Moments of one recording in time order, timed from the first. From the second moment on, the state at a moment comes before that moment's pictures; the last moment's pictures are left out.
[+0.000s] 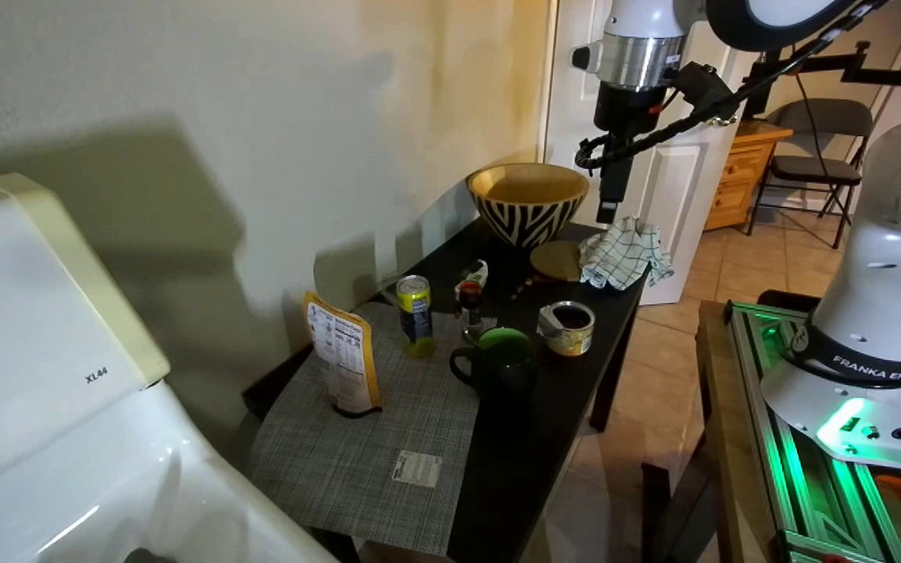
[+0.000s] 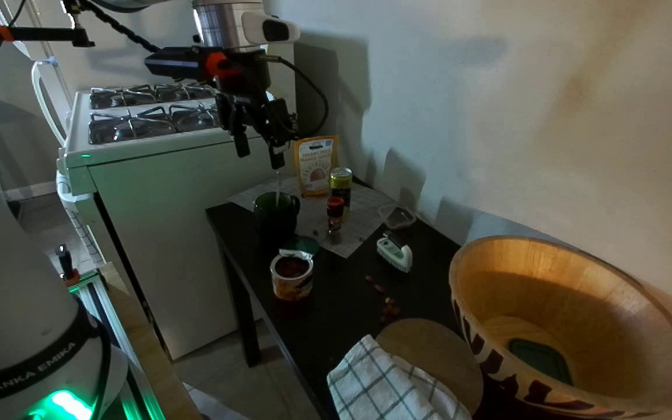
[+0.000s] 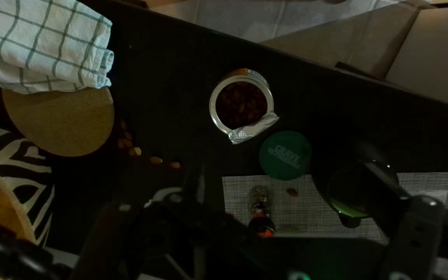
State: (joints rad) arm -0.01 -0.72 0.04 -2.75 -0.10 2.09 -0.04
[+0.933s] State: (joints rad) arm -0.25 -0.71 -0.10 -2.74 -0.35 2.10 -0.03
